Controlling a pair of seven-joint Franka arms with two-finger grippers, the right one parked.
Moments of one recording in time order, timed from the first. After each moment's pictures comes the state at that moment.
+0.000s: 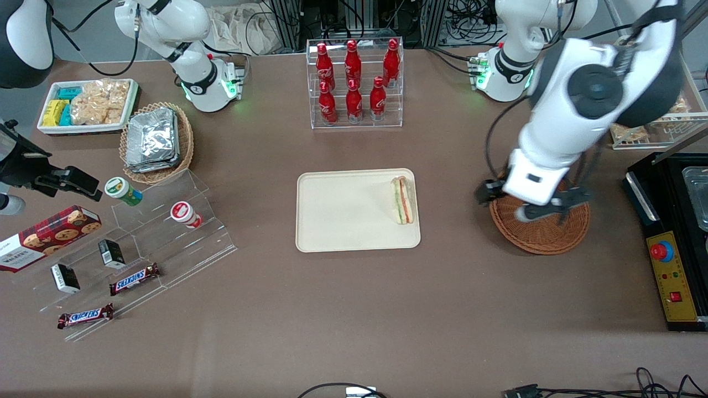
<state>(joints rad) -0.23 0.11 -0.08 -1.69 0.04 1.79 -0.62</state>
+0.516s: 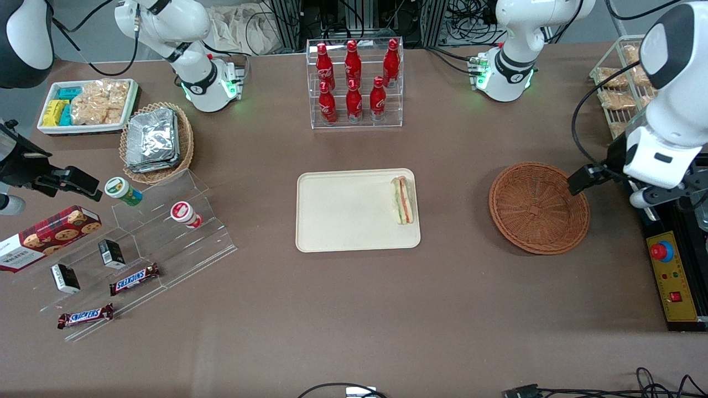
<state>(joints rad) 0.09 -0.02 -0.17 -1.75 0.03 1.73 -0.35</state>
